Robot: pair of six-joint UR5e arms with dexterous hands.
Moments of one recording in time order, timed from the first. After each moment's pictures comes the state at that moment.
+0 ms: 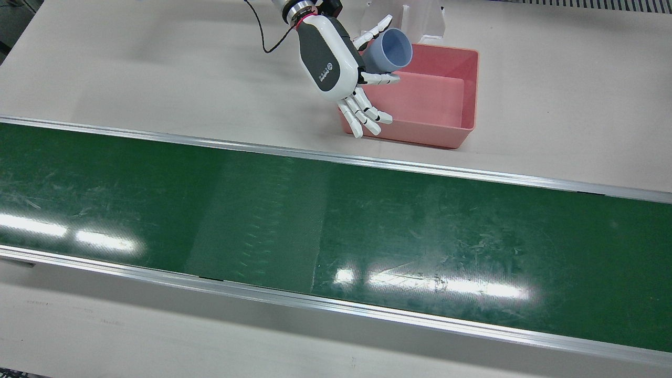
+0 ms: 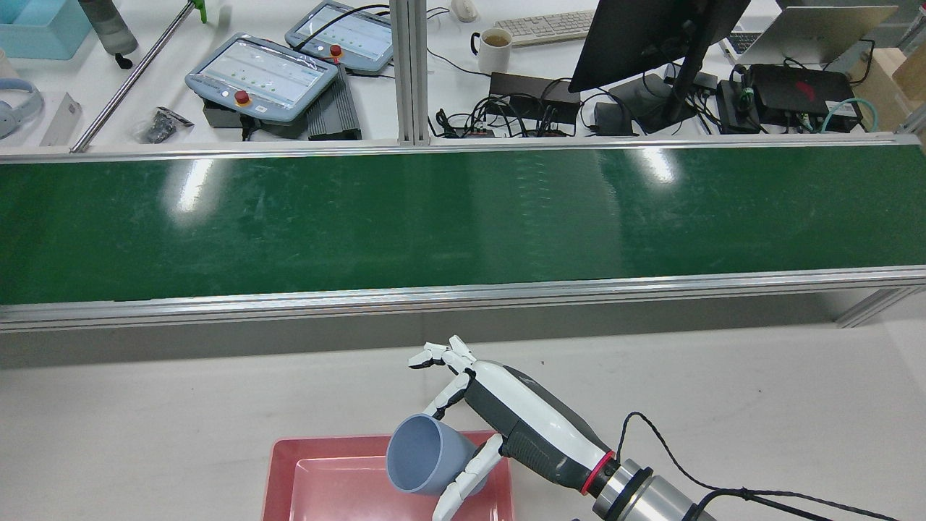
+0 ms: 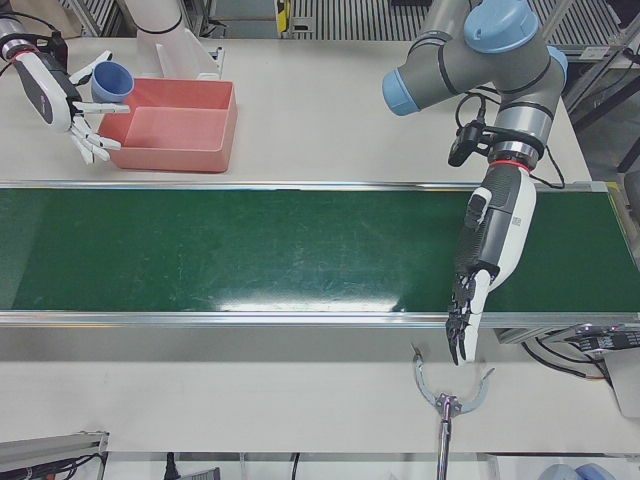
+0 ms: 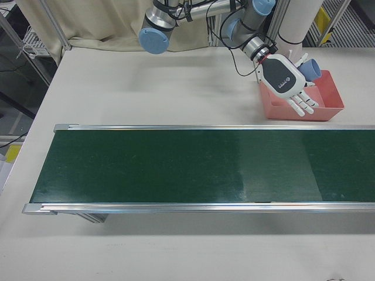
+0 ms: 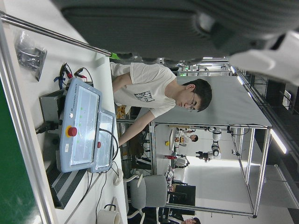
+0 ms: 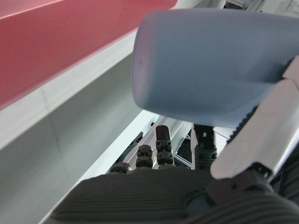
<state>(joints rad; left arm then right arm) -1.41 -1.80 -1.68 0.24 1.81 0.00 0.10 -1.18 2.24 -3.81 -0.82 -0.97</state>
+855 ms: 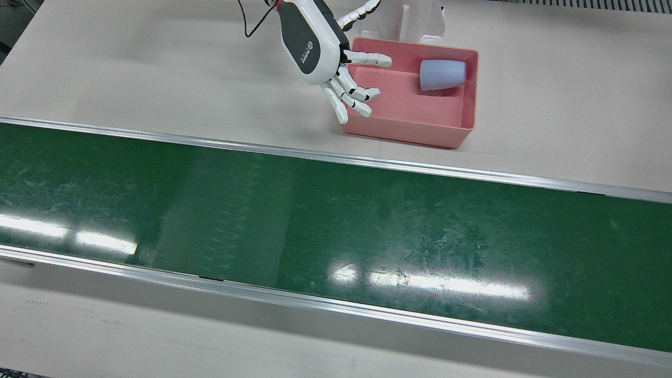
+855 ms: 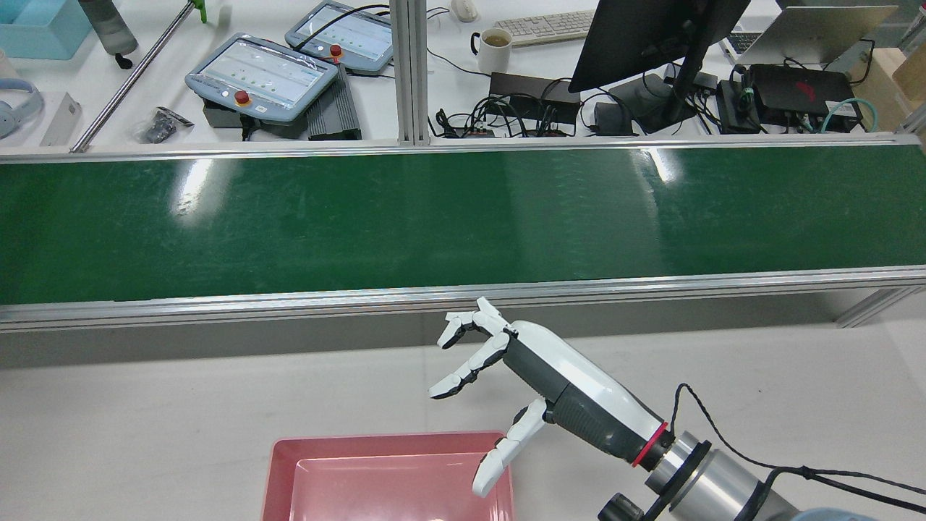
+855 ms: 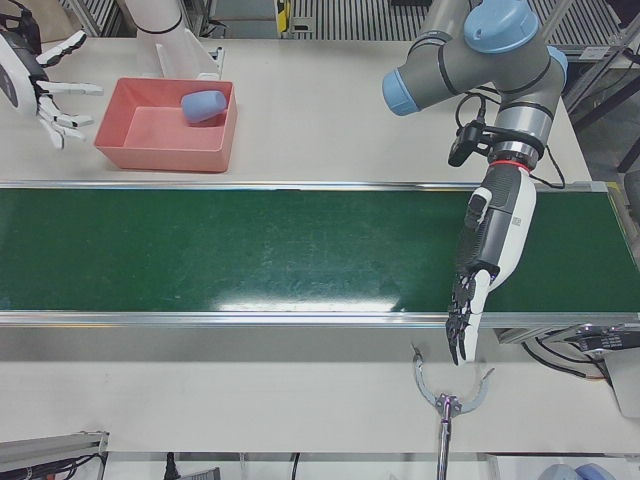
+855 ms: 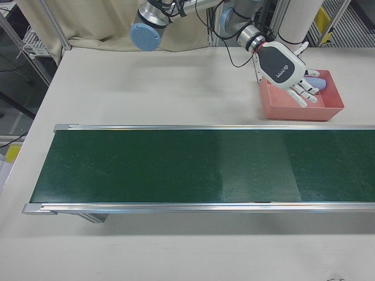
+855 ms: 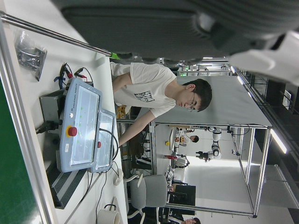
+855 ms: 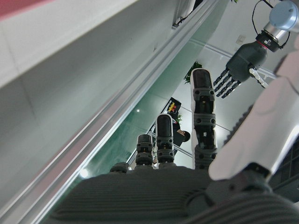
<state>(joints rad) -1.41 -1.80 -1.68 0.24 1.81 0.00 0.15 -1.25 2.40 -3.82 -0.82 -0.97</state>
